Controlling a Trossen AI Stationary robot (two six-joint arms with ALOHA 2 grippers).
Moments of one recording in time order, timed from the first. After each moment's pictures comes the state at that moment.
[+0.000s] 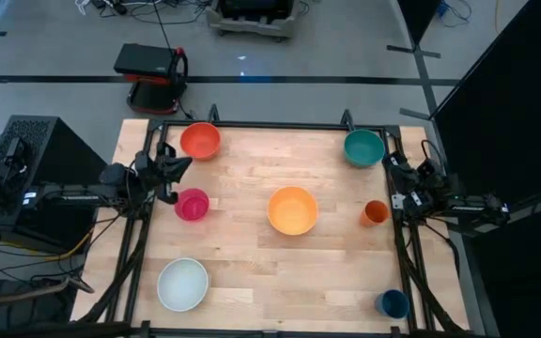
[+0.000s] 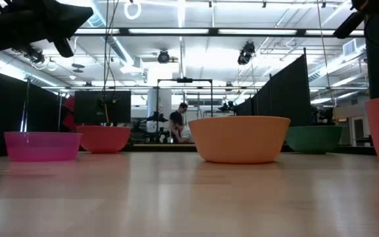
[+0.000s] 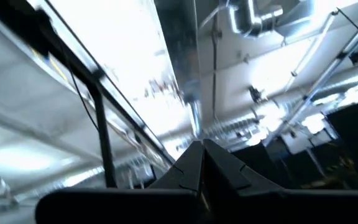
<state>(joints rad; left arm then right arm) 0.12 0.22 0.05 0.70 -0.19 -0.11 0.00 0.00 0.04 0.77 0.10 0.36</state>
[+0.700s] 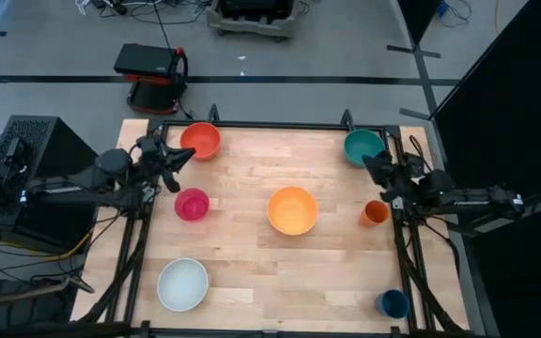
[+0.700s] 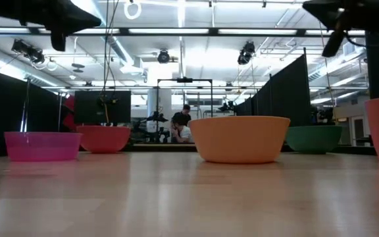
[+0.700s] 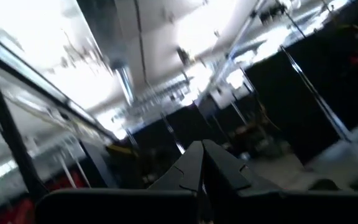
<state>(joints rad) 0.12 0.33 0.44 -0.10 -0.39 -0.27 -0.04 0.31 0.22 0.52 0.35 0.34</state>
